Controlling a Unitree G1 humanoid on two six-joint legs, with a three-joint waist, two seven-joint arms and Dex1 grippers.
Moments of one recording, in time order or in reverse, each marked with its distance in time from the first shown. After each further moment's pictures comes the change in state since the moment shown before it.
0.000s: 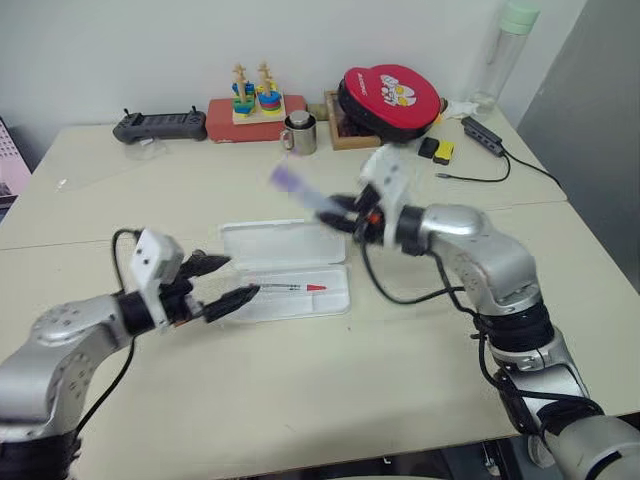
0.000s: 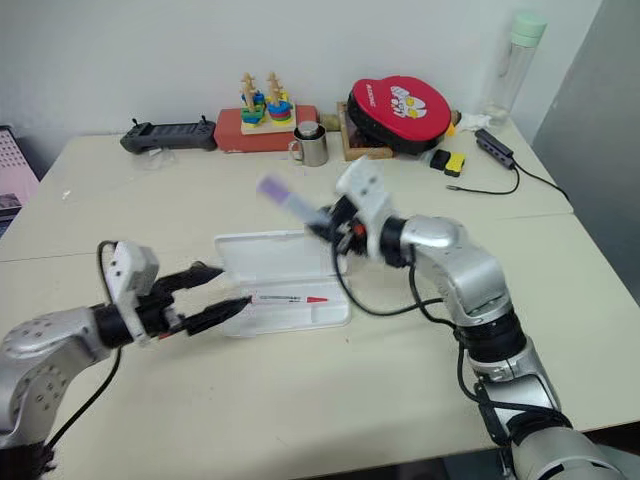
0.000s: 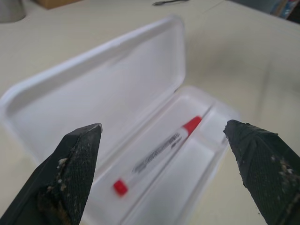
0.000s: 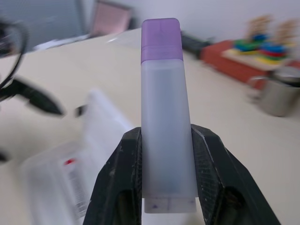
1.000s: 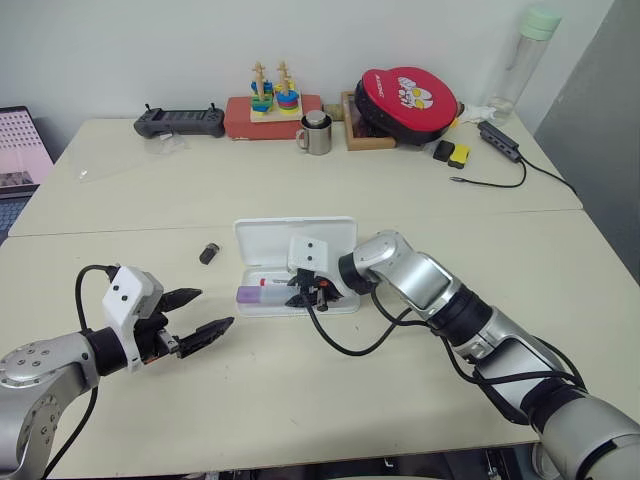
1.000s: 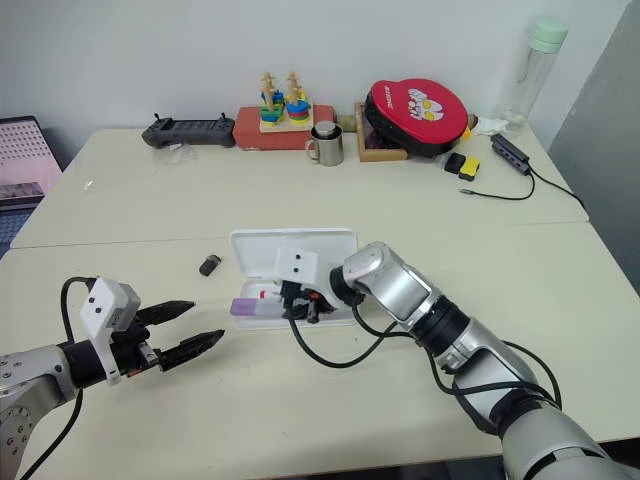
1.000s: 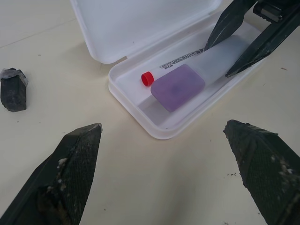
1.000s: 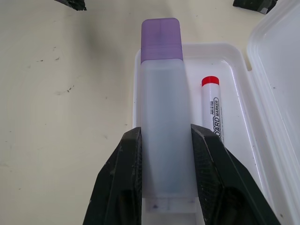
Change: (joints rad) left arm 0.200 0.027 0.085 -0.046 0.044 -0.030 0.015; right arm -0.131 0.096 0.381 0.399 -0.220 -0.190 0.276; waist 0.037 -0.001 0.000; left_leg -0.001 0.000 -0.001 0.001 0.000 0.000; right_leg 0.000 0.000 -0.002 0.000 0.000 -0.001
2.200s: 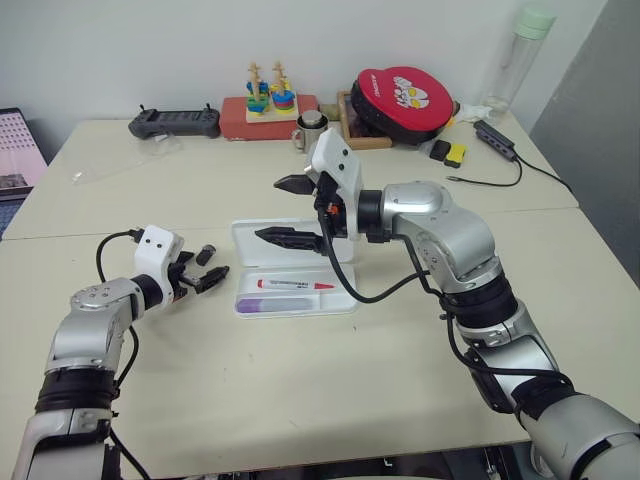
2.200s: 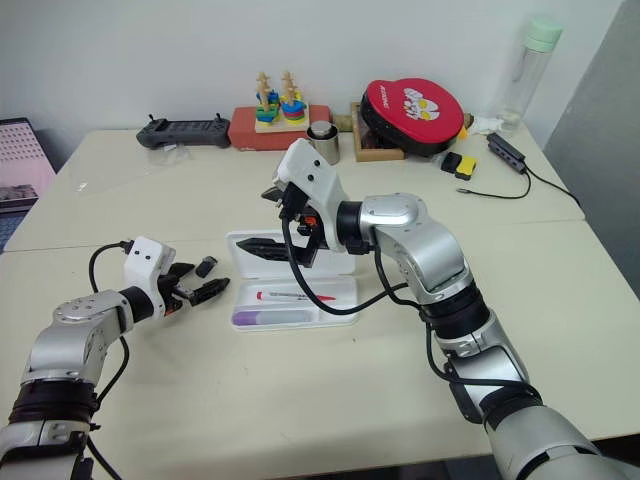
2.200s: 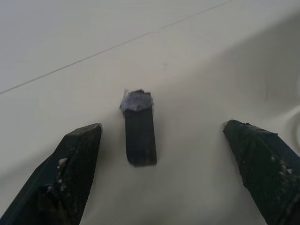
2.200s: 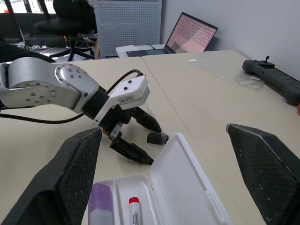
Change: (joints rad) left arm -0.621 -0.098 -0.306 0.800 0.322 -0.227 0.144; right arm -0.034 0.043 -0.375 -0.269 0.170 0.116 -0.168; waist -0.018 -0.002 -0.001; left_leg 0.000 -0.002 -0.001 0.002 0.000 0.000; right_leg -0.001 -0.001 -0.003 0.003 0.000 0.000
